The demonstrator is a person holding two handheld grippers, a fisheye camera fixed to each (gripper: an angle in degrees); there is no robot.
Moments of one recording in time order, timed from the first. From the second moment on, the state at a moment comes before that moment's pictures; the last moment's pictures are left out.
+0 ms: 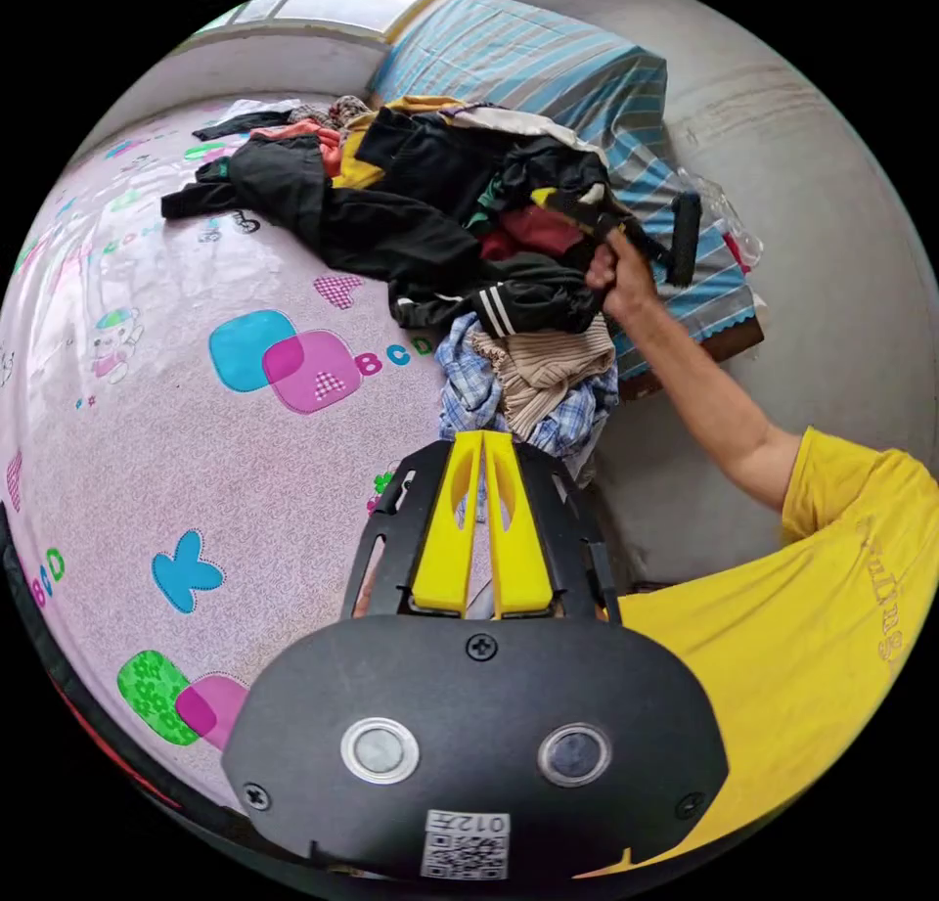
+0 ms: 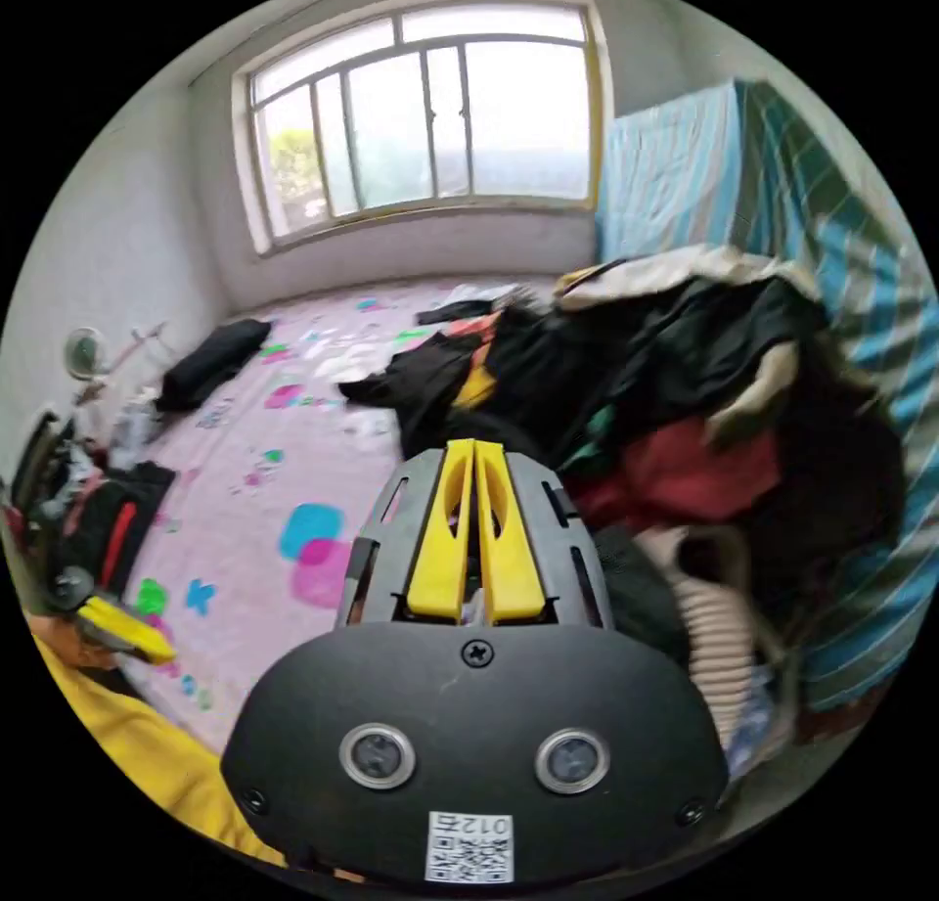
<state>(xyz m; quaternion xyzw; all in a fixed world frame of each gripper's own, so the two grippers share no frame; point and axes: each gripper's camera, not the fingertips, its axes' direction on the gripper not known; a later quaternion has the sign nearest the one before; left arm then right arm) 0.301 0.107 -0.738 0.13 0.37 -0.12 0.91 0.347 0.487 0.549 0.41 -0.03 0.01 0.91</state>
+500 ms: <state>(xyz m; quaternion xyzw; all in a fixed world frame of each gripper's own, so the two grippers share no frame) 0.252 0.004 -0.615 0.08 0.36 -0.12 0.92 0.523 0.351 0.425 0.34 0.38 0.02 0.86</state>
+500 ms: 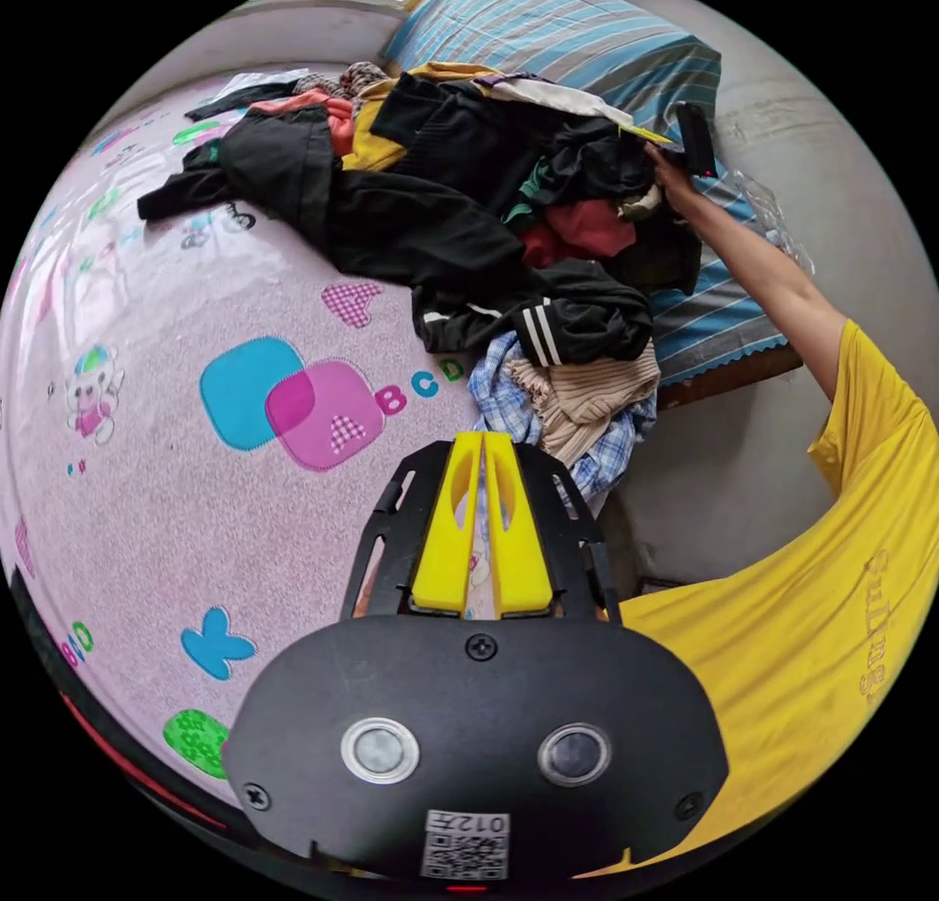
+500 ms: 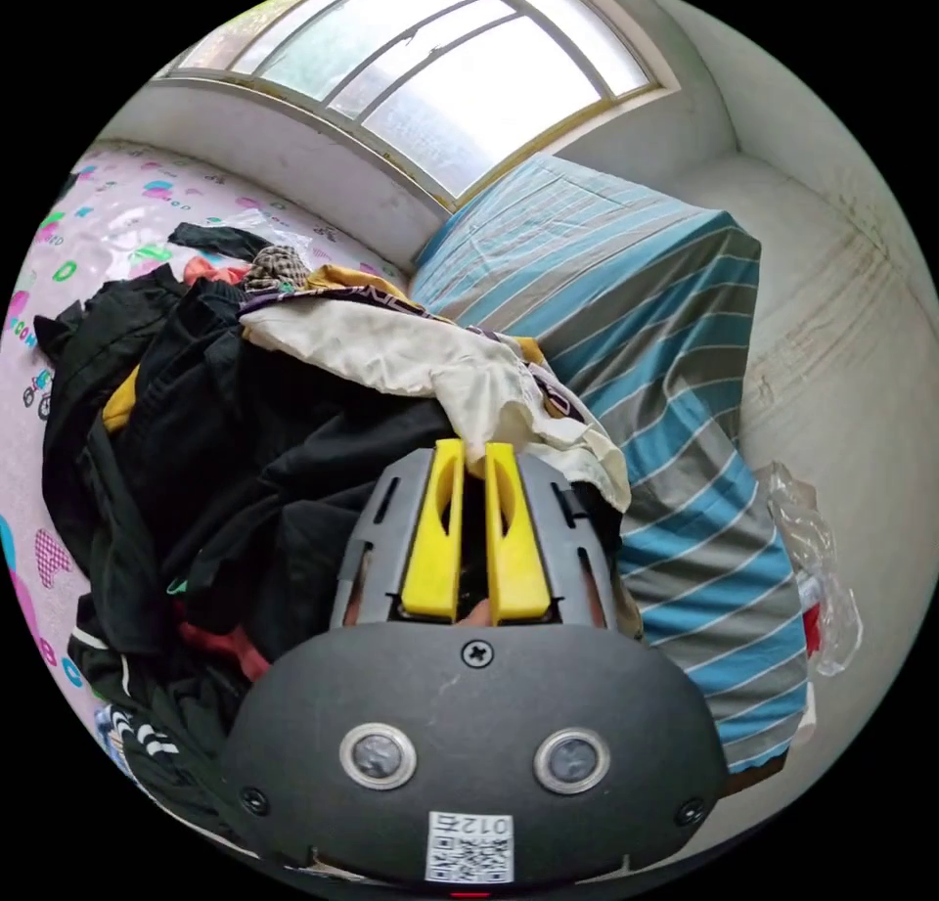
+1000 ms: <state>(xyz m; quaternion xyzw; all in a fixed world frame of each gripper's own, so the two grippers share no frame) 0.173 -0.274 -0.652 0.22 0.36 -0.06 0.90 0.656 0.510 0.324 0.51 -0.18 0.06 0.84</state>
